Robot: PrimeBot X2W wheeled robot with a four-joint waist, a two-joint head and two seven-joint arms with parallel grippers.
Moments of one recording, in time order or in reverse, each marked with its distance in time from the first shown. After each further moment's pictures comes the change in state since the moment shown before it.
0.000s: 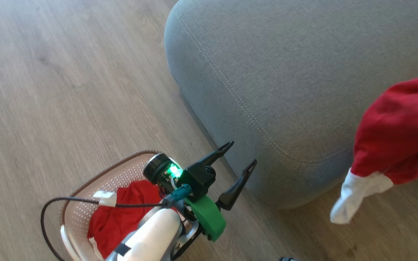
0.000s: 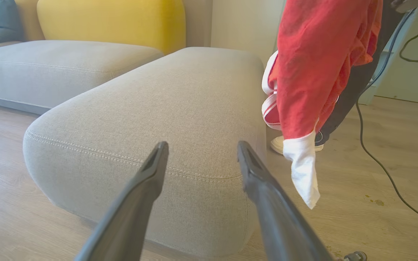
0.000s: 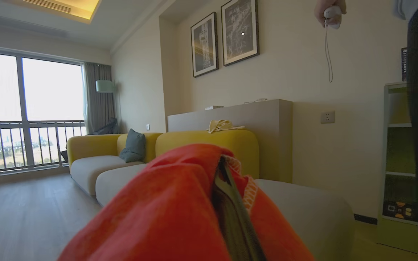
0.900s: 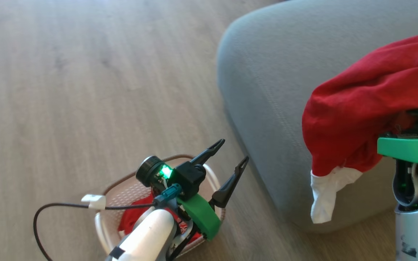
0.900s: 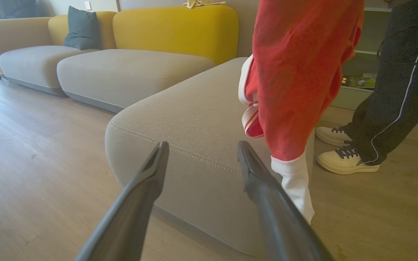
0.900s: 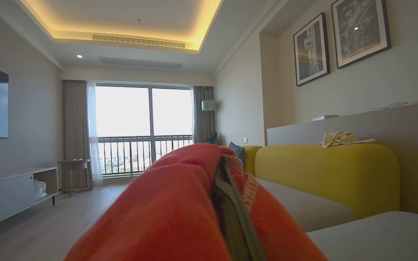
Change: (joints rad) left arm 0.034 0.000 0.052 -0.020 -0.011 0.000 0.000; right arm -0.038 -0.014 0.292 -0.018 0.008 0.000 0.000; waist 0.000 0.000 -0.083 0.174
